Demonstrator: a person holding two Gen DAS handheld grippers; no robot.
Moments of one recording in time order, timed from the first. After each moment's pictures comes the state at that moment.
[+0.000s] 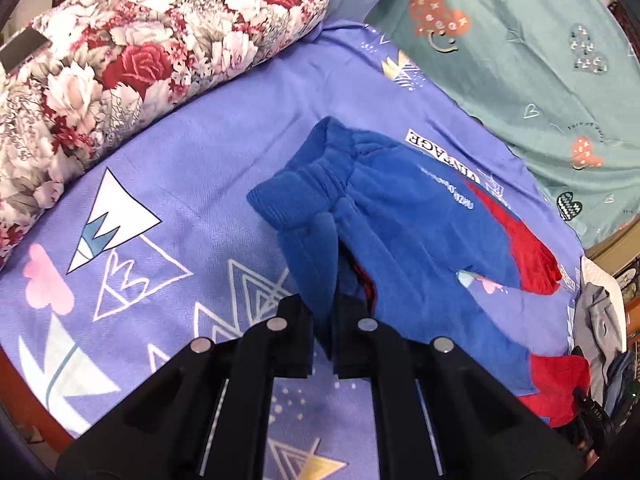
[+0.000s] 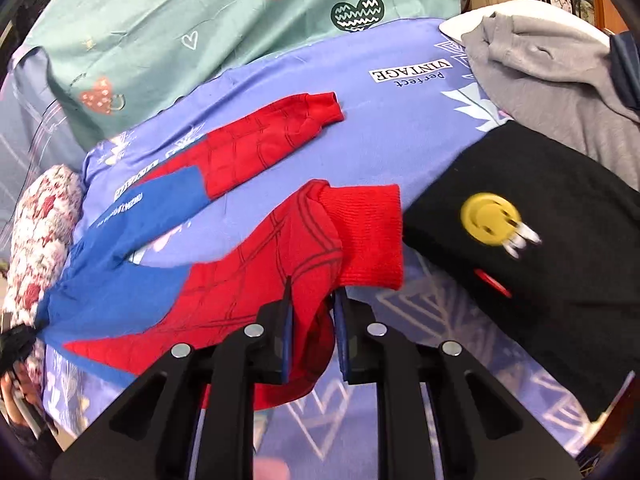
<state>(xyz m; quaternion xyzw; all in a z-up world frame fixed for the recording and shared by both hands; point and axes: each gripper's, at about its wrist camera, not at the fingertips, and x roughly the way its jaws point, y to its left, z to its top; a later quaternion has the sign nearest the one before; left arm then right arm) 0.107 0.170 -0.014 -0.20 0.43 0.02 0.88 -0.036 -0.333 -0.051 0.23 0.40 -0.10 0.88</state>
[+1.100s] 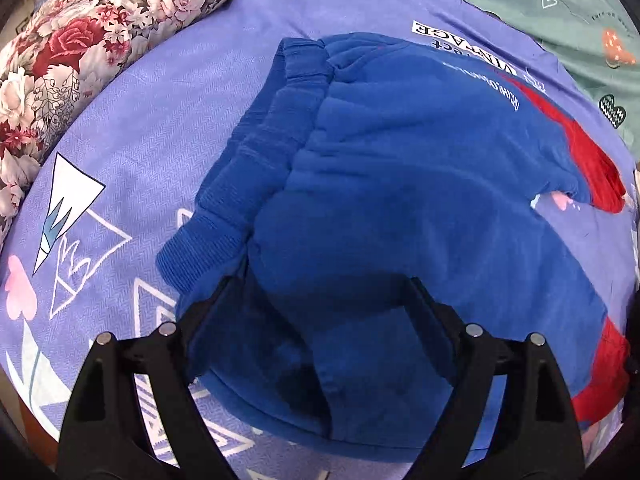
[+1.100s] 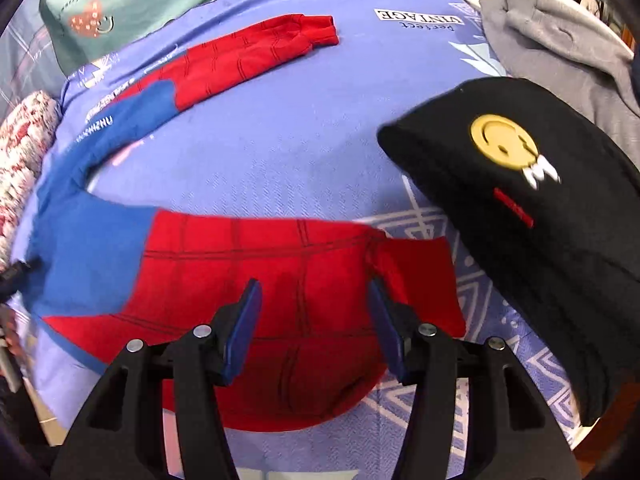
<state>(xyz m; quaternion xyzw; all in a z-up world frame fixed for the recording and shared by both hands) 0.157 0.118 -0.087 -0.09 0.53 0.04 0.84 -0.013 -0.318 -0.088 0.18 0.48 -0.08 0.86</state>
